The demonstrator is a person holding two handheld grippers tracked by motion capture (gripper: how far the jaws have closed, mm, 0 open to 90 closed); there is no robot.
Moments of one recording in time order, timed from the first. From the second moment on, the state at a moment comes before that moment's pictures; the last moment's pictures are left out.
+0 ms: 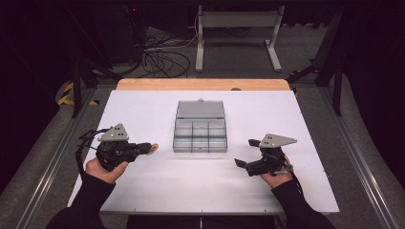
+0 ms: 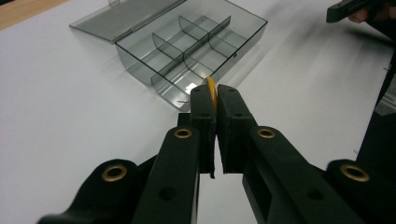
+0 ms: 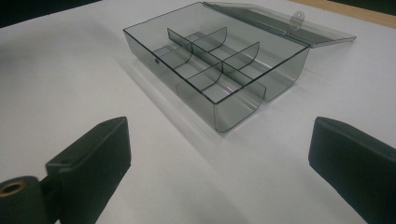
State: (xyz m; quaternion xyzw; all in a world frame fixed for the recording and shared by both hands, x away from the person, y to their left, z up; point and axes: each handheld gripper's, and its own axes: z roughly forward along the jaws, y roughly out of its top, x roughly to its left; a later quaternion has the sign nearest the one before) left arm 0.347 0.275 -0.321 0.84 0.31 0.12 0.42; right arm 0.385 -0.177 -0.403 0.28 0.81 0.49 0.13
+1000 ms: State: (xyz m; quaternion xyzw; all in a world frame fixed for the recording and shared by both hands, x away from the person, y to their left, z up) left arm 0.404 0.204 -0.310 0.84 0.28 0.08 0.47; right arm 0.384 -0.178 -0.404 0.28 0.81 0.49 0.13
